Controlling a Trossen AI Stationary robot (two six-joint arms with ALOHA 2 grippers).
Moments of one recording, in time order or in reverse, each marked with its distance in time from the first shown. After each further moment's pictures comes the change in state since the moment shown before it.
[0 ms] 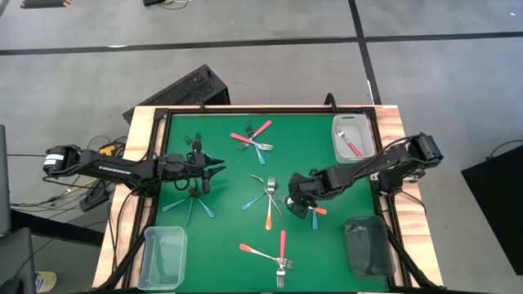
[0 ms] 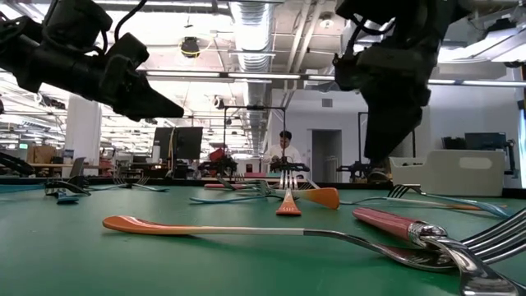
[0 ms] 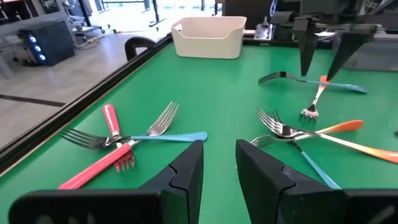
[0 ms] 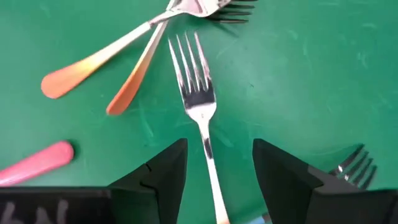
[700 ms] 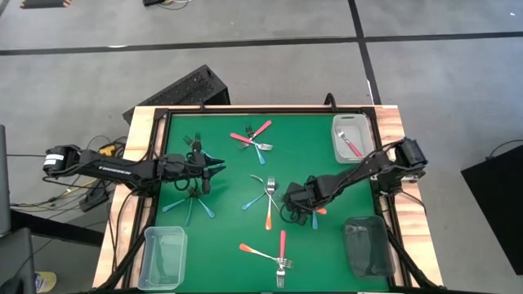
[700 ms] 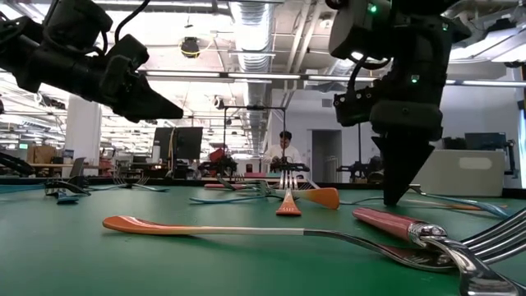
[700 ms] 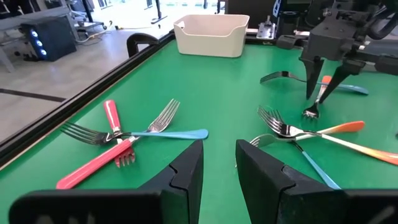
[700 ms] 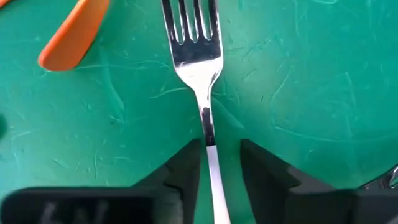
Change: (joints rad) left arm 0.000 0.000 0.000 -0.008 -0.010 -0.019; right arm 0.012 0.190 0.007 0.003 -0.013 -0.024
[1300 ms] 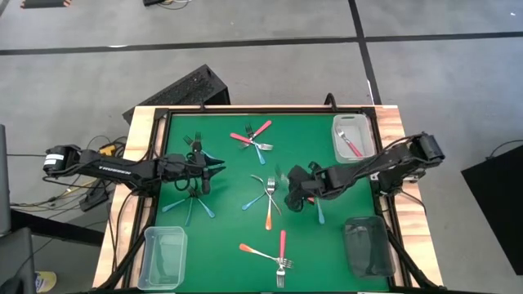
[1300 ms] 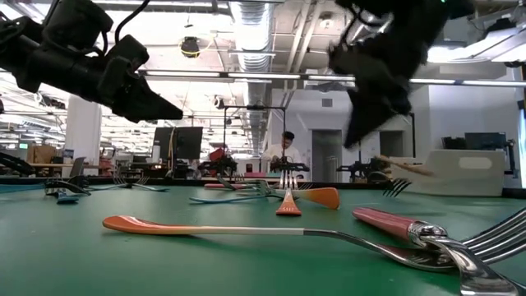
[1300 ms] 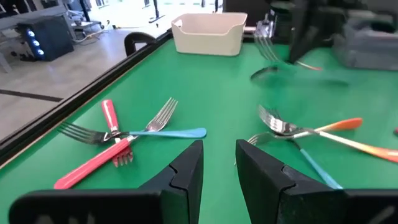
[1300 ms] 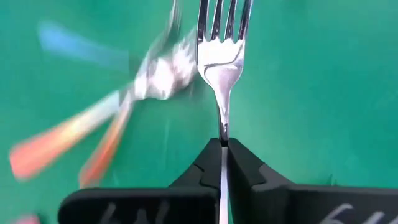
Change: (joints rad) left arm 0.000 0.000 0.000 -0.001 0.014 0.003; right arm -0.030 -0.220 -0.006 0.098 0.318 0.041
